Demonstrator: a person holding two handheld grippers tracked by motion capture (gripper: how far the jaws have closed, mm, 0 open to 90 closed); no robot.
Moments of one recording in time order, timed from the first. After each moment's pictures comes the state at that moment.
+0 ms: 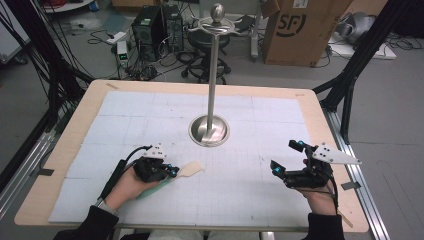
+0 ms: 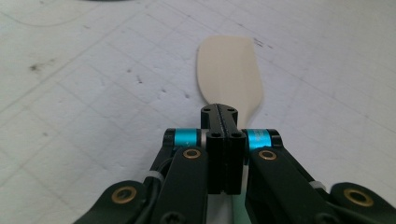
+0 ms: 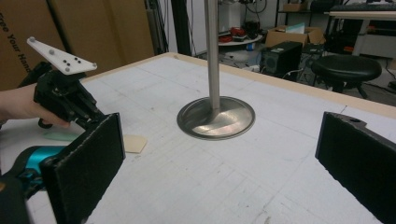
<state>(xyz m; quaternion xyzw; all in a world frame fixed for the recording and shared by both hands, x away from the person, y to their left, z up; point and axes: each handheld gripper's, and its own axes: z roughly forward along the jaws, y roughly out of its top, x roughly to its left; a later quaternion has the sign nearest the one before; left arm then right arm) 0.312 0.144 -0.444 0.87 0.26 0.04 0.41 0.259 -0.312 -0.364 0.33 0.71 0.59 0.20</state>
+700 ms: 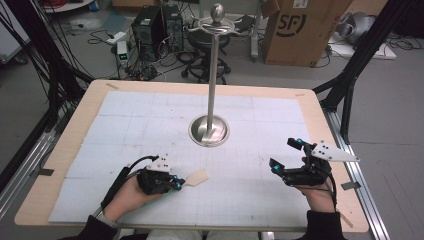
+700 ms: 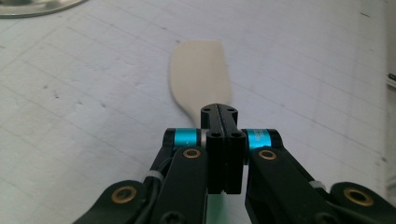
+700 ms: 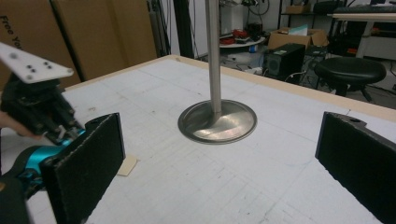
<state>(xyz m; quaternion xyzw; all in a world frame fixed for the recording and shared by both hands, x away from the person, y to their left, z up) 0.275 0.129 -0.430 0.89 0.21 0.03 0.41 0.265 -0.311 -0.364 0.32 0.71 0.60 0.20</state>
